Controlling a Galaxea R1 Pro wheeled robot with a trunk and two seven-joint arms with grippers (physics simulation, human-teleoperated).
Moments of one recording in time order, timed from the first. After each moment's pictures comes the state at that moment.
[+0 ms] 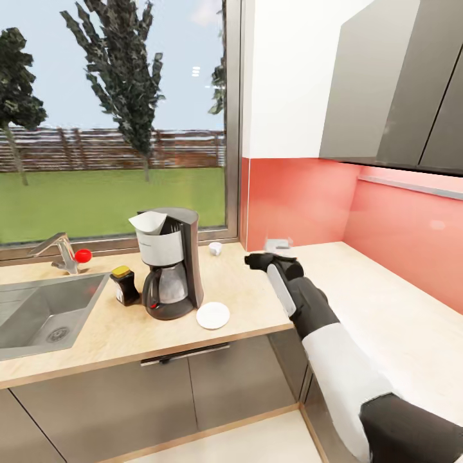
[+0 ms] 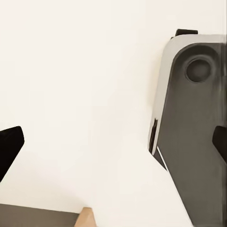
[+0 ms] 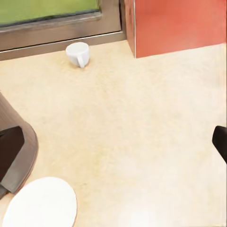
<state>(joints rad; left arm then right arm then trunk) -0.11 0.07 -0.21 -0.01 0.28 0.00 0.20 -0.96 0.17 0.20 -0.96 -0.27 0.66 -0.27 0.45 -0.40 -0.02</state>
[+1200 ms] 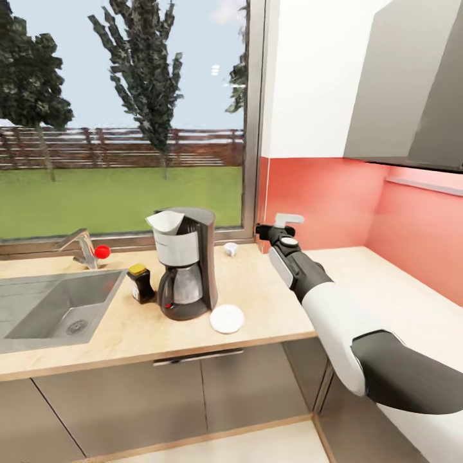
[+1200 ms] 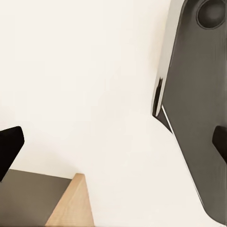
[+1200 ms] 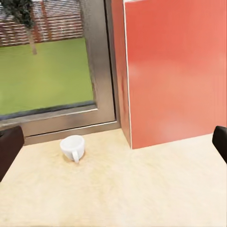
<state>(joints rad) -0.02 0.06 -0.20 0.00 0.29 0.01 0.21 -1.22 0.16 0.21 -0.53 -0.23 0.14 -0.30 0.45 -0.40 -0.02</state>
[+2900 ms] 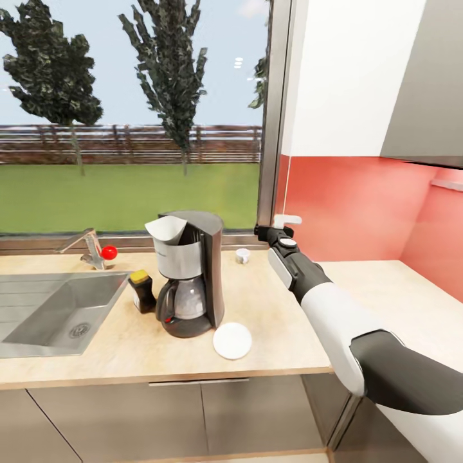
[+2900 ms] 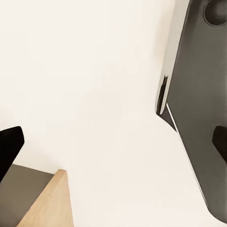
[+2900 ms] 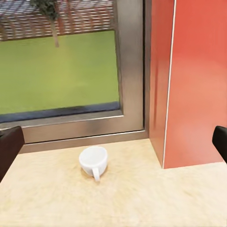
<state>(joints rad) -0.02 0.07 -0.20 0.00 0.30 0.00 0.21 -1.22 0.16 0.21 -0.52 -0.23 0.13 -0.29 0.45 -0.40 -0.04</state>
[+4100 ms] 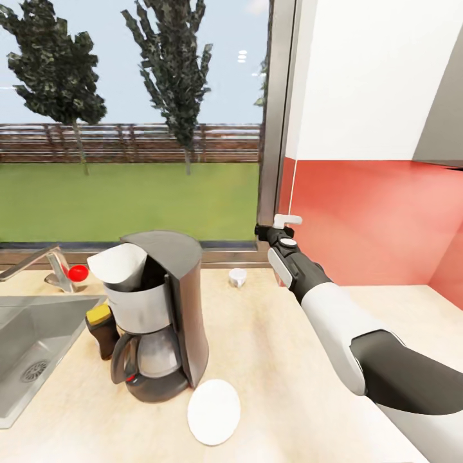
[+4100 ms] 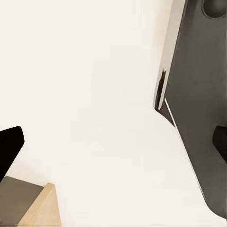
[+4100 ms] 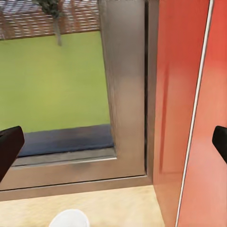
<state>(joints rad) -0.02 0.06 -0.20 0.00 0.30 0.00 0.21 -1.22 0.16 0.21 -0.52 -0.23 0.14 -0.29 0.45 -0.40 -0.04</state>
